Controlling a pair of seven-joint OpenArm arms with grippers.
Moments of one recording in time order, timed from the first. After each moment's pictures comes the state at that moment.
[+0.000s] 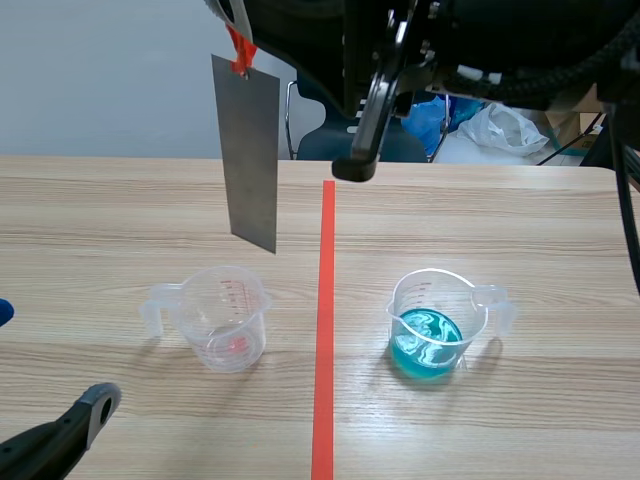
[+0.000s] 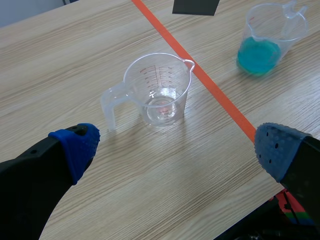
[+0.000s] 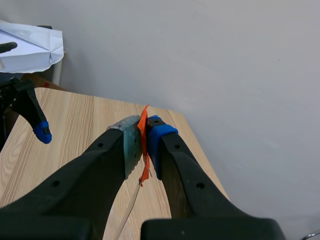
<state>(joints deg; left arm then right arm) 67.0 -34.3 -14.3 129.1 -18.6 -14.9 -4.6 15.0 37.4 -30.0 114.3 25.4 36.1 6.5</state>
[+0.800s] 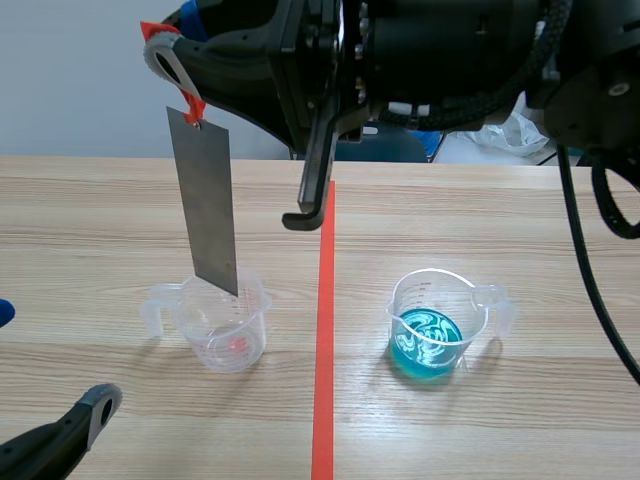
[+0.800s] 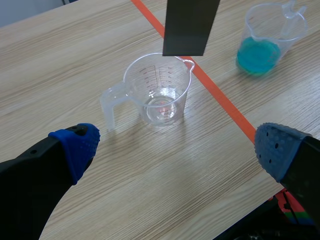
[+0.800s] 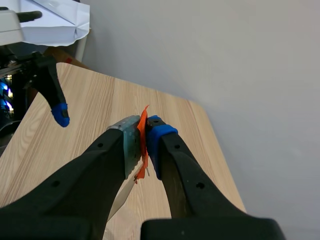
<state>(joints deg) 67.0 -34.3 -14.3 129.1 -18.6 -14.9 -4.6 20.1 32.2 -36.2 111.0 20.0 40.4 2.4</state>
